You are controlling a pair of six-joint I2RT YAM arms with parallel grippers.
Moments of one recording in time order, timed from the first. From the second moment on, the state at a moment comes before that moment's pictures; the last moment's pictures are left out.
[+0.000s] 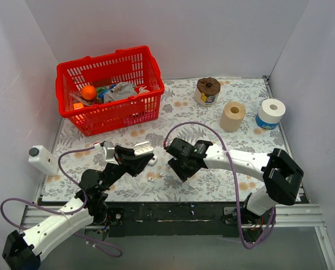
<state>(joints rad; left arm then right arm) -0.74 0.44 0.14 0.69 0.18 -0.49 1.08 1.54 1.05 -0.76 0.09 0.33</state>
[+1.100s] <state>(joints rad) -0.74 0.48 0.14 0.69 0.18 -0.49 1.08 1.61 0.94 -0.72 0.02 0.28</state>
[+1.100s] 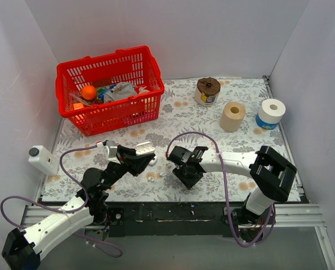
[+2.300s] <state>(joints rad) -0.74 0.47 0.14 0.68 0.18 -0.51 1.08 1.60 0.93 -0.71 0.05 0.31</state>
